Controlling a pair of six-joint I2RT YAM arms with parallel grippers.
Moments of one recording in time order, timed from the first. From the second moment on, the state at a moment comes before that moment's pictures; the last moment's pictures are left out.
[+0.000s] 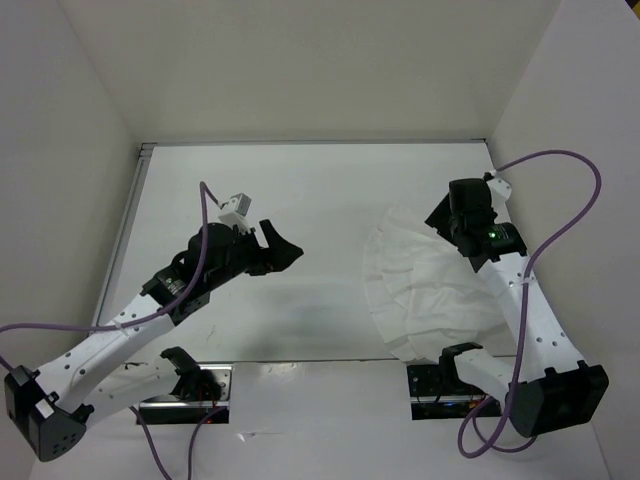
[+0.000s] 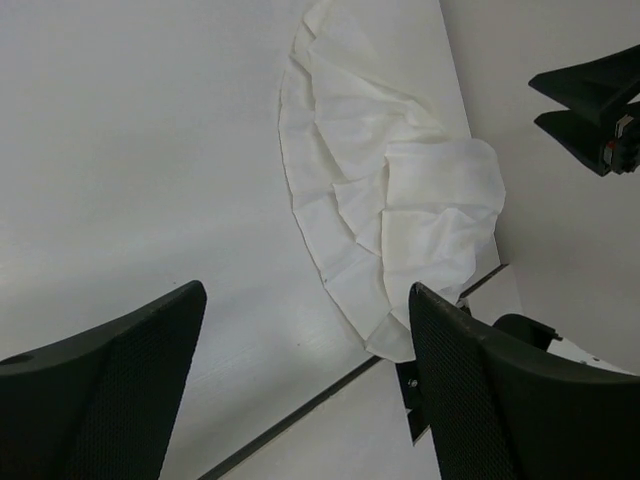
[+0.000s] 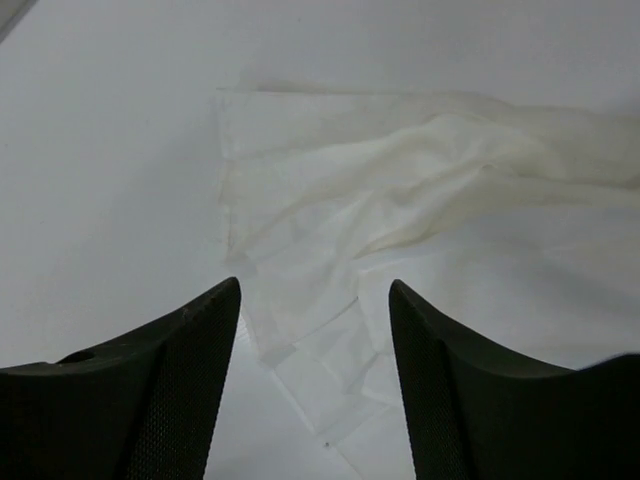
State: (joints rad) left arm -0.67 0.87 0.79 -0.26 0.01 -0.79; right arm 0.20 1.05 1.08 -0.74 0.40 0.71
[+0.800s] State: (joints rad) left arm -0.62 0.94 0.81 -0.28 0.10 -0.73; right arm -0.13 1.19 0.86 -0.79 0.36 1.10
